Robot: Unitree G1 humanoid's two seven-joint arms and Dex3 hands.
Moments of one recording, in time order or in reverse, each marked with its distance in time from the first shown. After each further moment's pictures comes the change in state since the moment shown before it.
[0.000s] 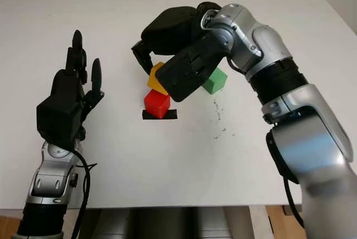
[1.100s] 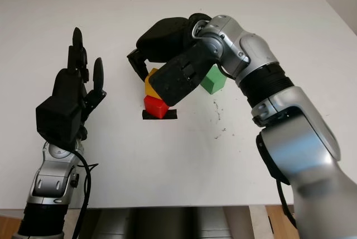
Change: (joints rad) left arm 0.000 -0.001 -0.010 0.001 -0.023 -0.021 -0.017; right arm 0.000 0.057 0.021 0.073 -0.014 -0.003 -0.014
